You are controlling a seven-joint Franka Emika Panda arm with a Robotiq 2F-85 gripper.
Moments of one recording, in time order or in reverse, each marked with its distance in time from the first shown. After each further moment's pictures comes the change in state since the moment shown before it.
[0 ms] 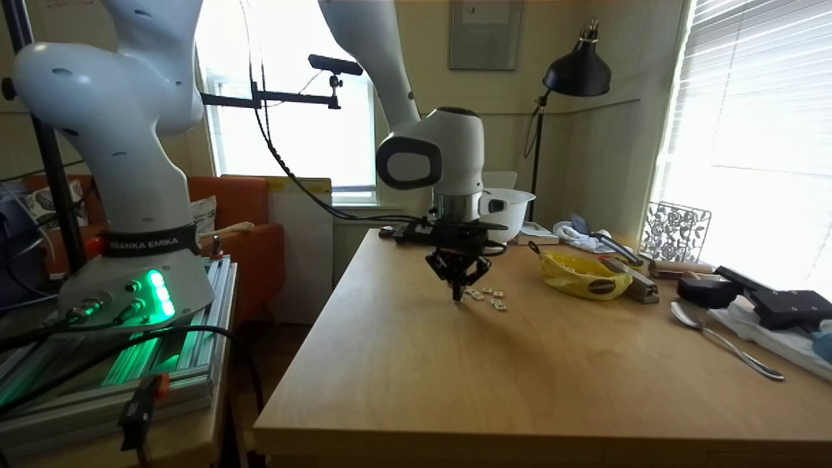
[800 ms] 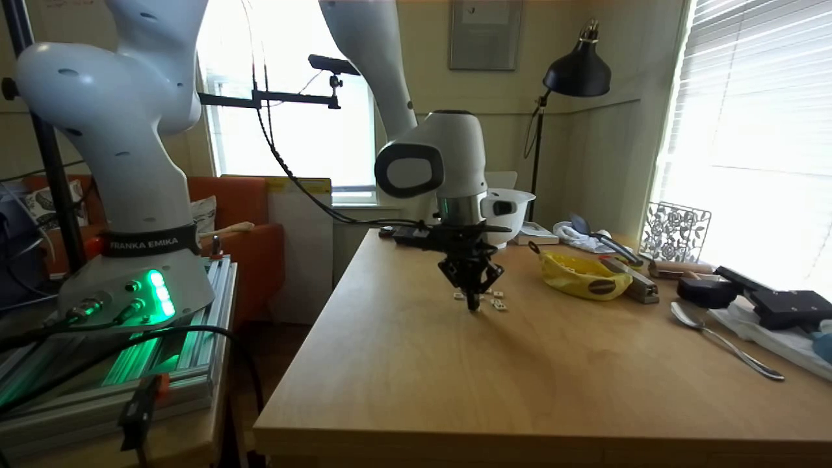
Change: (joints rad) arm 0.050 0.025 -0.096 0.000 -0.081 0.123 0.266
